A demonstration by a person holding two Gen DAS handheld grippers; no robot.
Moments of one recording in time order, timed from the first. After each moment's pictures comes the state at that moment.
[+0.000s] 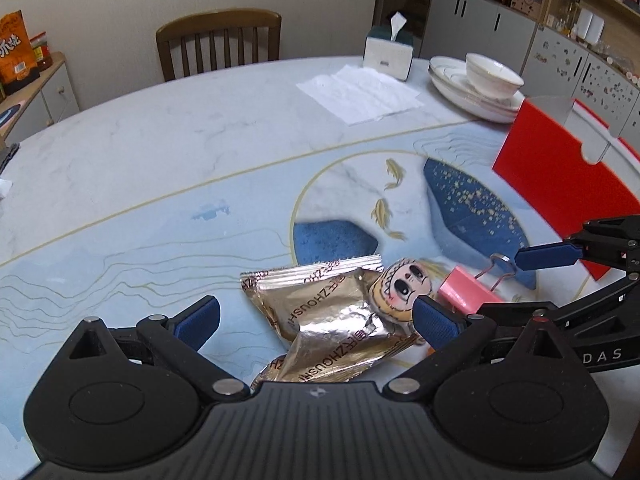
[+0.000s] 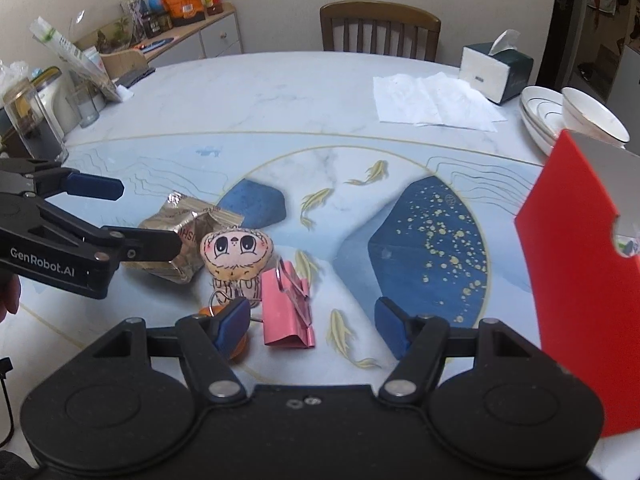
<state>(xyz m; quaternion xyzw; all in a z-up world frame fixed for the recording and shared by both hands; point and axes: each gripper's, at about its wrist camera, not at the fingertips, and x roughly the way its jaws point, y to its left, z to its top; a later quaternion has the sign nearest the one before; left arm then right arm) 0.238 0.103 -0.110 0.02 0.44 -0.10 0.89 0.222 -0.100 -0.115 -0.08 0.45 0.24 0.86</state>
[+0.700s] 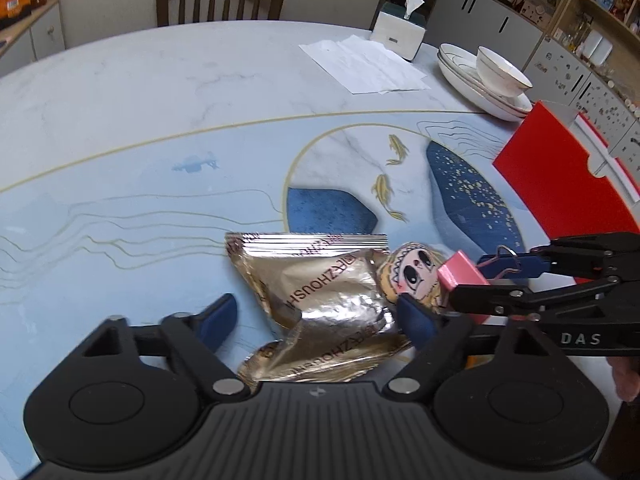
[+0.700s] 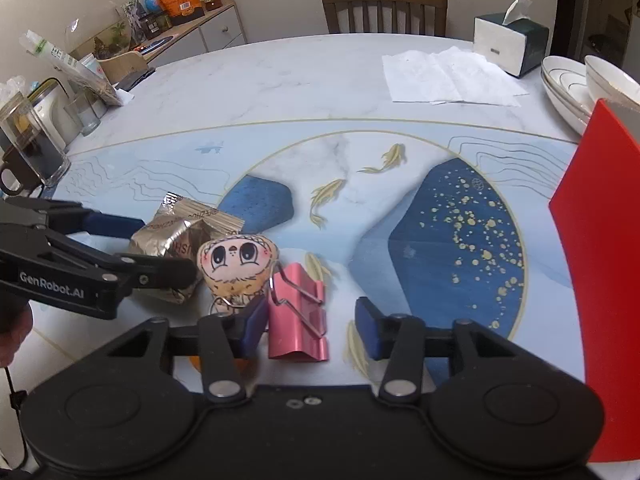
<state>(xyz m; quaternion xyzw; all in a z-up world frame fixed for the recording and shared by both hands) 0.252 0.119 -0.131 -0.06 0.48 -0.13 0.87 0.242 -0.098 -0.130 -0.03 0.47 0.26 0.84</state>
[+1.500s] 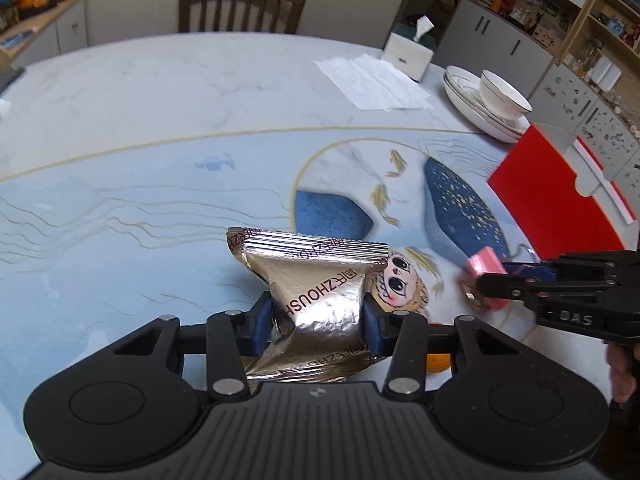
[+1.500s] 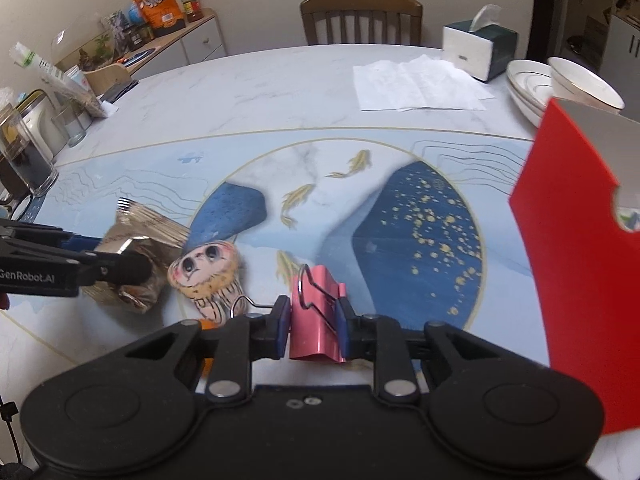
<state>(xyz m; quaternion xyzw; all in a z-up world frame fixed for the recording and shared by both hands) 0.225 0.125 -0.110 -0.08 0.46 -0.09 0.88 0.228 -0.123 -0.116 -0.03 0.46 0.22 0.86</state>
